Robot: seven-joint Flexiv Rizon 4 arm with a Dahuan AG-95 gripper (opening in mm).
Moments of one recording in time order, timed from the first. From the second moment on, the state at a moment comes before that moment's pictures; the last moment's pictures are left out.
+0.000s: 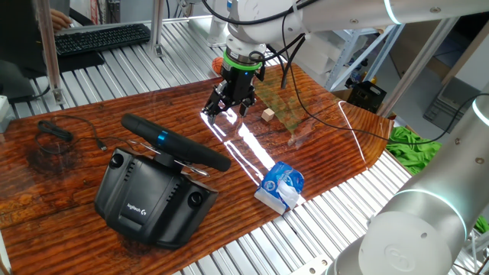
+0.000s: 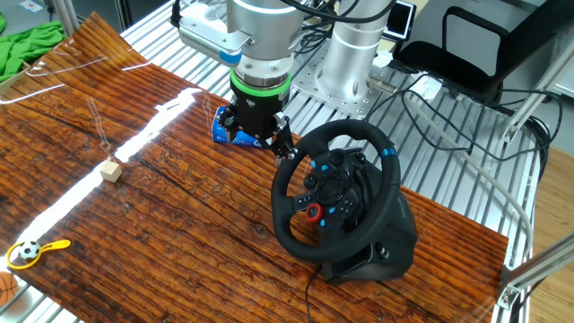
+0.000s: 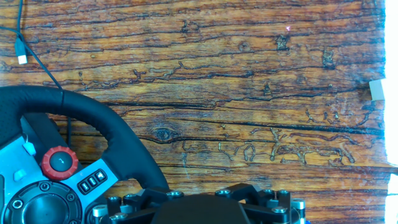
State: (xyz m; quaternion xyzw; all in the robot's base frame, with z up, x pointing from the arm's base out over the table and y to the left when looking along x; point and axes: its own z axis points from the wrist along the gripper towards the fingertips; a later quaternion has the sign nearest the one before) arm 0.500 0.000 0.170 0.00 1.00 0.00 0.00
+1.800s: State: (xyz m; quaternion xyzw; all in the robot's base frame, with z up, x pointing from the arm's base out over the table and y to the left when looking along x) arm 0.497 0.003 0.168 0.10 0.99 0.11 0.02
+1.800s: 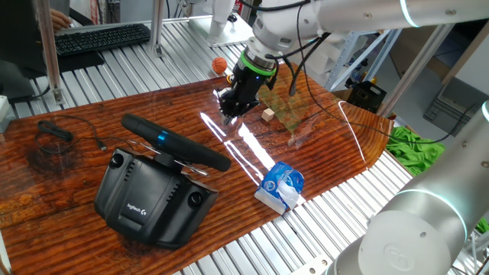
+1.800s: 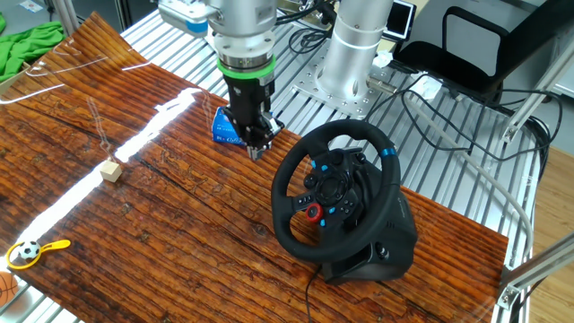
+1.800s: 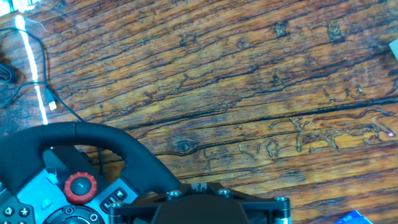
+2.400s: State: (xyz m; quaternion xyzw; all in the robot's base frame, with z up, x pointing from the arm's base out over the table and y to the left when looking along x) arm 0.488 0.039 0.164 0.15 0.97 0.16 -0.04
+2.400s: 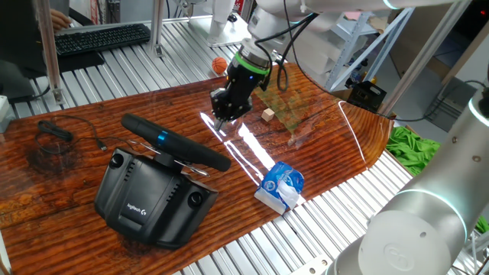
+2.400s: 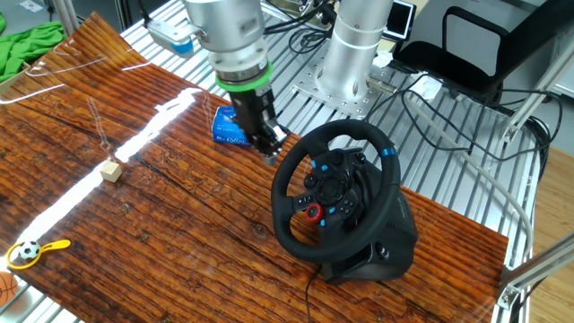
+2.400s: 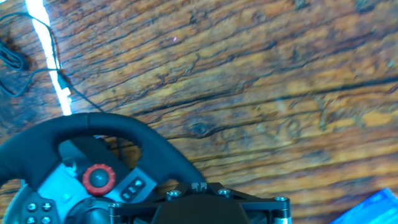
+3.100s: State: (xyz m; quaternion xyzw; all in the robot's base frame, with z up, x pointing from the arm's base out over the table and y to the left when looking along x) arm 0.456 0.092 0.183 0.21 0.96 0.19 -0.06
